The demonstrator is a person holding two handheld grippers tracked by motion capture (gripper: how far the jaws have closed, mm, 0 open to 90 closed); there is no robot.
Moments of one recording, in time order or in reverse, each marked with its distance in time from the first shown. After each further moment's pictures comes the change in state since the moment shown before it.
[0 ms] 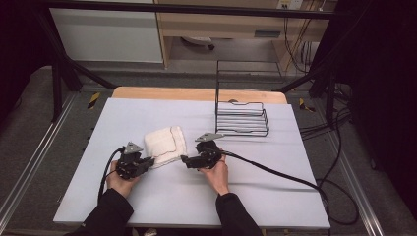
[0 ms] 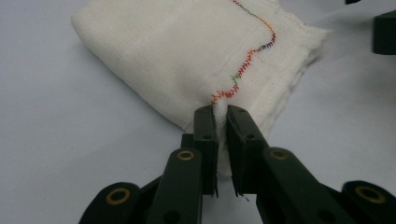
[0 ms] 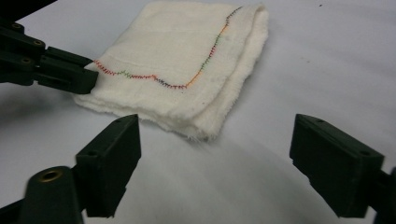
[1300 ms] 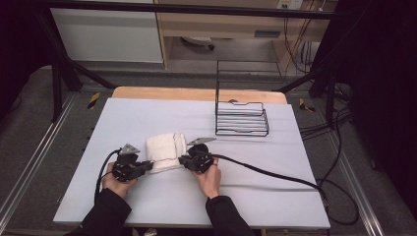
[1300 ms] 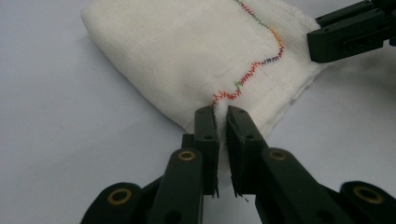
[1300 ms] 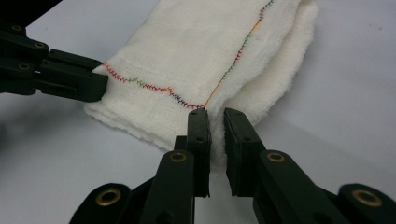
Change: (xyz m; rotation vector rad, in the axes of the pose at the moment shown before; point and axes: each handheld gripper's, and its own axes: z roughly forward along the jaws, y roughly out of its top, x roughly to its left) left arm -0.001 -0.003 -0.016 0.040 -0.070 -0.009; right arm 0.027 -0.005 0.007 0.072 0.041 0.088
